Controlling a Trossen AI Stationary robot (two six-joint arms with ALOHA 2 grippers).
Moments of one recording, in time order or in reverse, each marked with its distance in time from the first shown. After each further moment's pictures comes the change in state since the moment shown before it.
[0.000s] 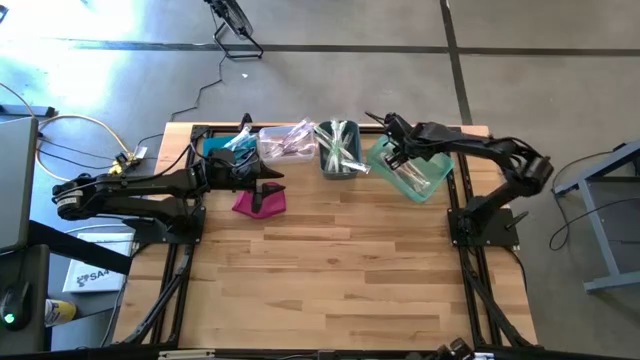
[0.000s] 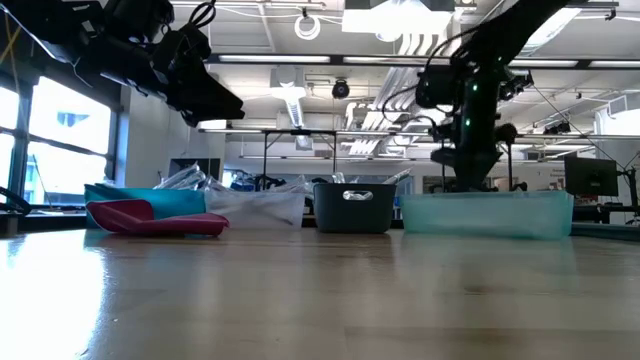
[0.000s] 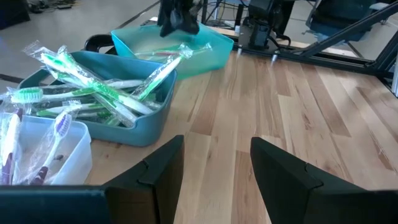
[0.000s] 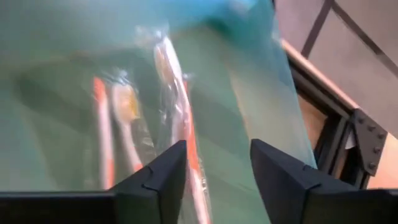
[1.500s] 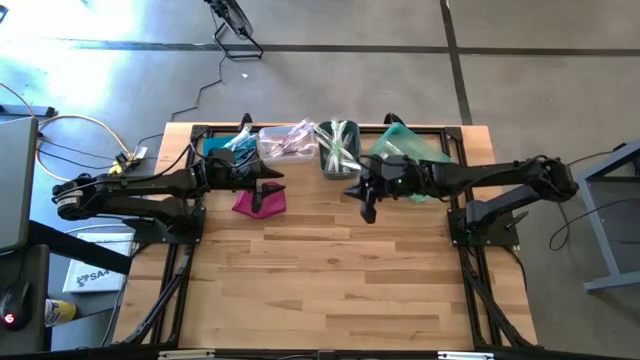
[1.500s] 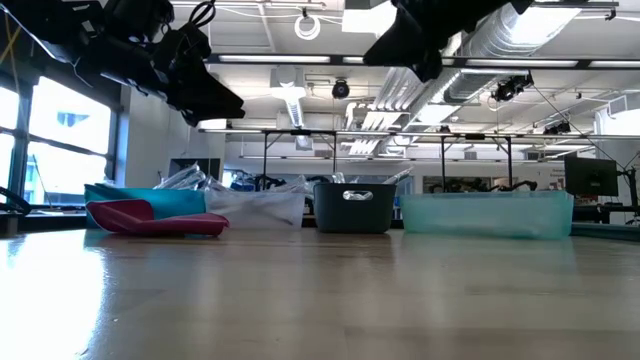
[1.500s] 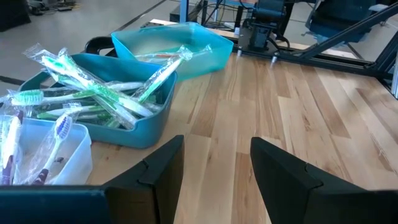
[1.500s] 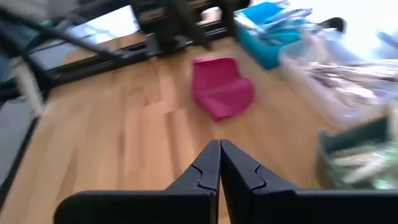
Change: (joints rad) left arm 0.000 0.000 0.000 0.006 0.000 0.001; right arm 0.619 -0.236 0.001 0.573 -0.424 0.005
